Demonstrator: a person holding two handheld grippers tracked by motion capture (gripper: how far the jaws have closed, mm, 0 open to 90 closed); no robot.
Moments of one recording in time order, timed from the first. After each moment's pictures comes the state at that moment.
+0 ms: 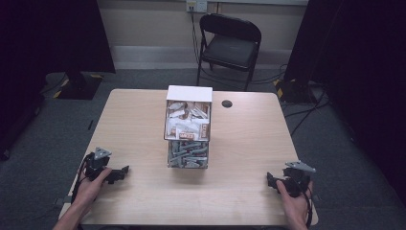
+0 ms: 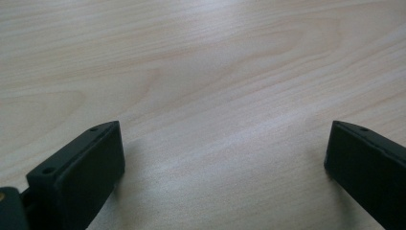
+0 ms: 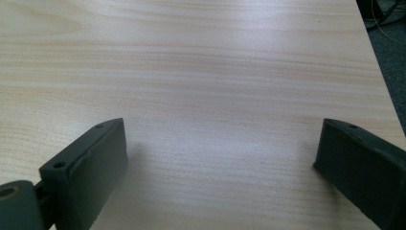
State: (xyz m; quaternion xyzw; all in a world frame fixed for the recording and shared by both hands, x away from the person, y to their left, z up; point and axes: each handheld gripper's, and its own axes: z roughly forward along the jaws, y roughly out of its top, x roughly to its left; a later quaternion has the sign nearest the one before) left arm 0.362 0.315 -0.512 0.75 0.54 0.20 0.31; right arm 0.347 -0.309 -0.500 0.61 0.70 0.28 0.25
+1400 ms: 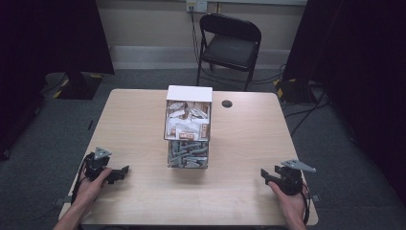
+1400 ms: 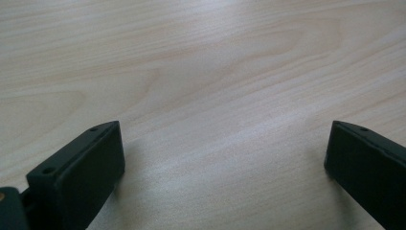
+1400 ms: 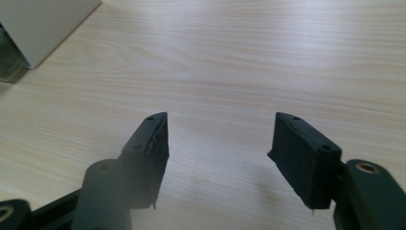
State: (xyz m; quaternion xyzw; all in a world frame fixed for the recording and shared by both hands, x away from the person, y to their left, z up) left arm 0.362 0.315 -0.512 0.75 0.54 0.20 0.31; right arm 0.337 -0.287 -0.473 0.55 0.72 0.36 0.21
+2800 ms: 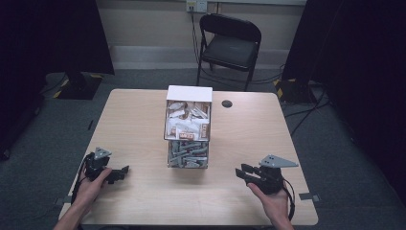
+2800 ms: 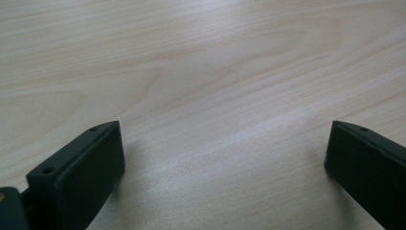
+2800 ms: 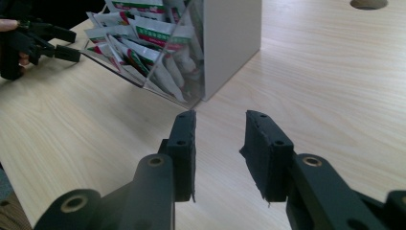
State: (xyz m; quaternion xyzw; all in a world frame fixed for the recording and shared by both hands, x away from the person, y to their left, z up) left arm 0.362 0.315 -0.512 0.75 0.54 0.20 0.31; right arm 0.324 -0.214 -0.425 0.41 0.78 0.46 0.12
